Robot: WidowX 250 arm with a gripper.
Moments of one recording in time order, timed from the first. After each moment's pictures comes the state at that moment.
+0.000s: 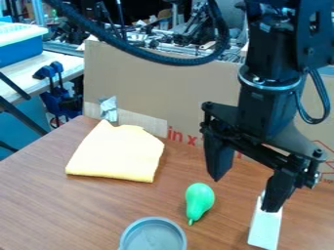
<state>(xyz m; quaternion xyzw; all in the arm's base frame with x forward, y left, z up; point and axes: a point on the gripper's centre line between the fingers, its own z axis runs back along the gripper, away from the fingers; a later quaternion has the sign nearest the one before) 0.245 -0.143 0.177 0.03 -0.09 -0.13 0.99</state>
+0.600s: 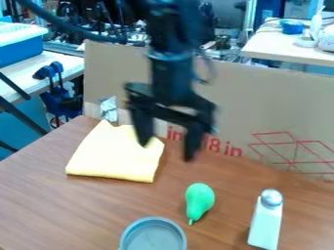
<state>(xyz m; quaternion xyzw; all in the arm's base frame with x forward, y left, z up) 0.282 -0.038 0.173 0.02 -0.08 0.02 1.00</state>
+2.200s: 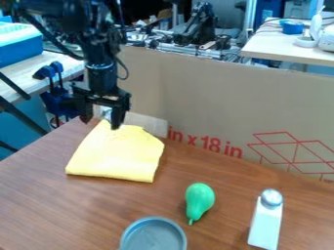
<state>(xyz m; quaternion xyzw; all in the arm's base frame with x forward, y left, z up) 0.391 0.137 0.110 0.06 -0.08 0.12 0.99</state>
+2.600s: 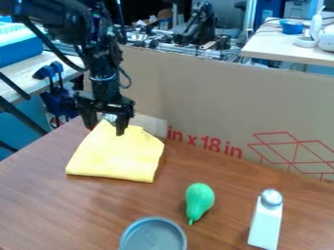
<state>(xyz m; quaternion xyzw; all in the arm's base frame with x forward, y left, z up) 0.402 0.132 0.098 0.06 -0.12 0.14 0.98</state>
